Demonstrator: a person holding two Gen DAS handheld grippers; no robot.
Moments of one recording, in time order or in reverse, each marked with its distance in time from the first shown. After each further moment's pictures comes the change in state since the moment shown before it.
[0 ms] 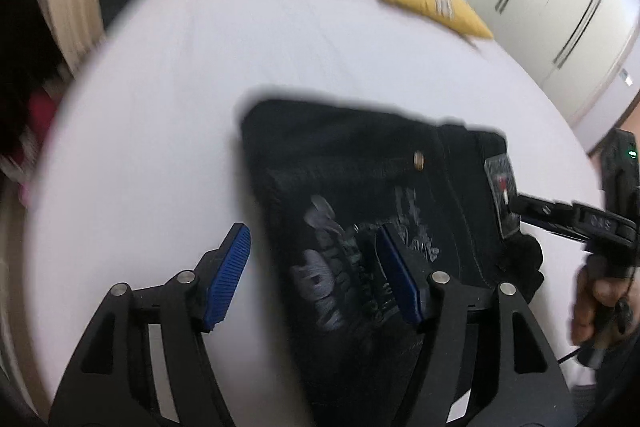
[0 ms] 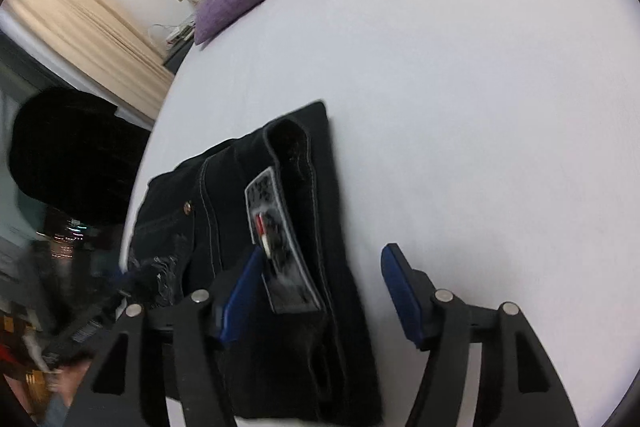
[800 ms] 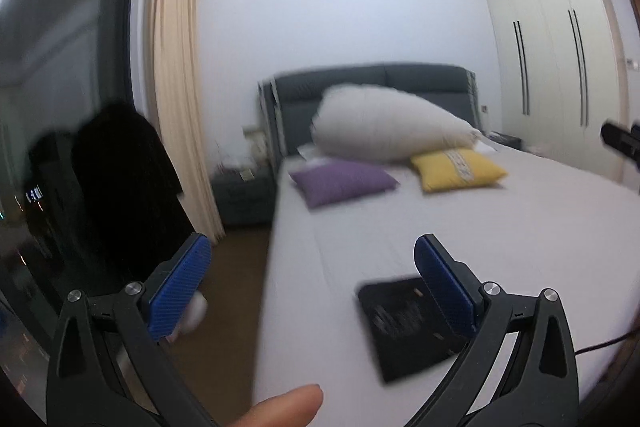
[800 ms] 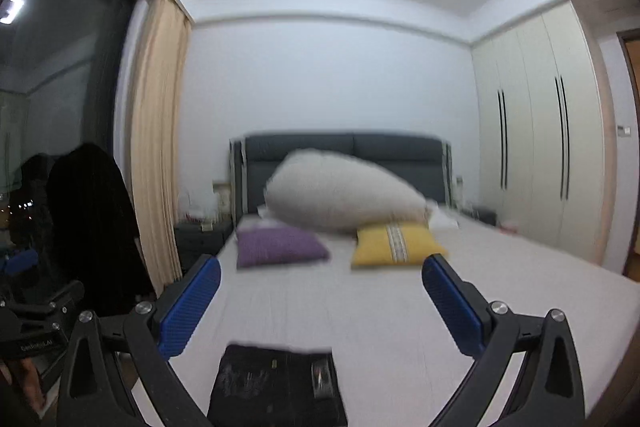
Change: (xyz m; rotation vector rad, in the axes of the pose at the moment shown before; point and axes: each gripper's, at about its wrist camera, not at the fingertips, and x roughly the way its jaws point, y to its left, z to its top) left arm -0.416 -0.066 -0.101 0.127 -0.603 0.338; right arm -0.332 0.212 -0.116 -0.377 -0.909 -0.245
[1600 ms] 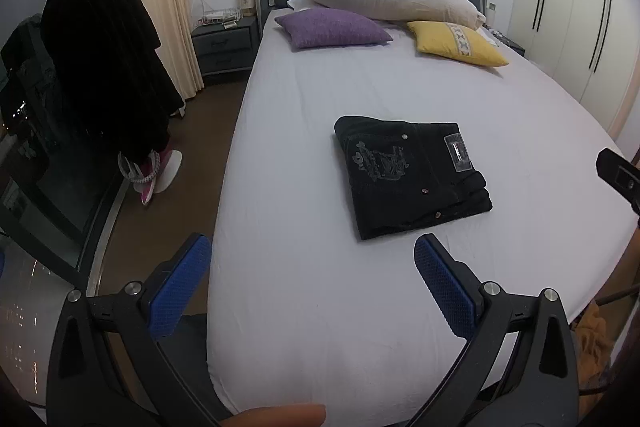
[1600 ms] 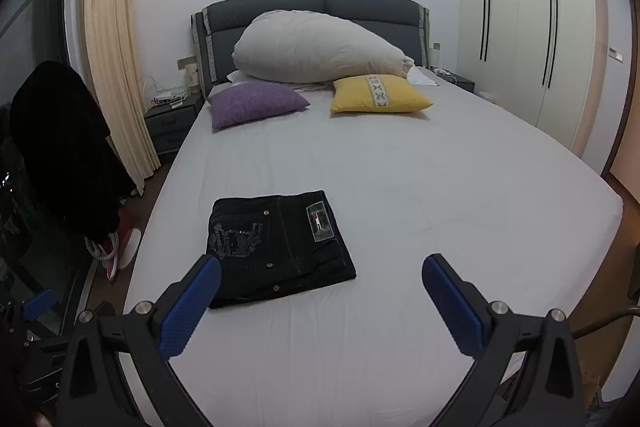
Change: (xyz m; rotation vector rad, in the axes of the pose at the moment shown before) left arm 0.109 -0.055 -0.120 -0.054 0.513 -0.057; right arm 0.004 0.021 -0.100 0.070 0.493 -0.101
